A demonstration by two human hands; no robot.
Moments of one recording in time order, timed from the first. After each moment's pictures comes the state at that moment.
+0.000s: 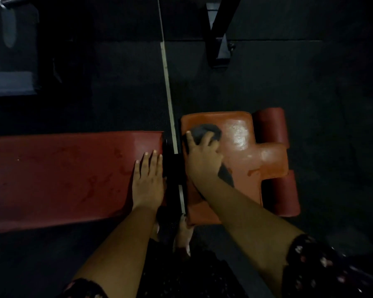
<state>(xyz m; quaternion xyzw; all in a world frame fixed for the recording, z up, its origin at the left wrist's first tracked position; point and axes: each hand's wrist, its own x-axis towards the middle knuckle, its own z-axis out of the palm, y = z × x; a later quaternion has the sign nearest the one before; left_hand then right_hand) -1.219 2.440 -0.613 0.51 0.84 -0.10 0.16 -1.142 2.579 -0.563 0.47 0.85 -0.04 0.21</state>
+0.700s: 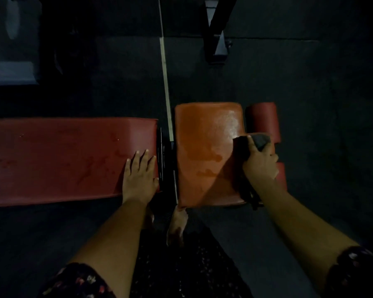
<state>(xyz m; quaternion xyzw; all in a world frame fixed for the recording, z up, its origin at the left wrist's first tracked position) -1.201 2.411 -0.600 0.49 0.84 -0.12 0.20 -0.977 2.631 -0.535 0.65 0.72 -0.13 0.19</state>
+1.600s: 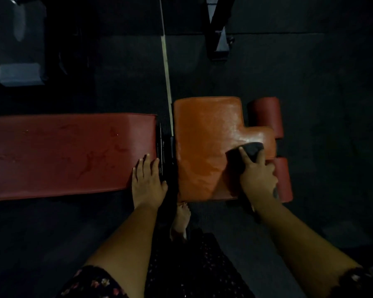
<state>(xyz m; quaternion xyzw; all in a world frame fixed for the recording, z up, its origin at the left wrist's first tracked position) -1.156 2.402 -0.591 0.41 0.88 -0.02 0.24 -0.949 2.585 -0.538 0.59 0.77 -0.06 0.24</state>
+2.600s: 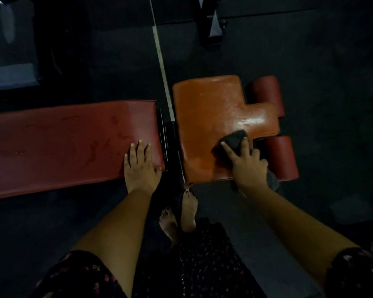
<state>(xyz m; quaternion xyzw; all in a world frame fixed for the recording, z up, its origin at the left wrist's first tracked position) -1.183 2.377 -0.595 0.44 0.87 -0.07 0.21 -0.942 2.531 -0.556 0.45 0.86 0.01 0.25</state>
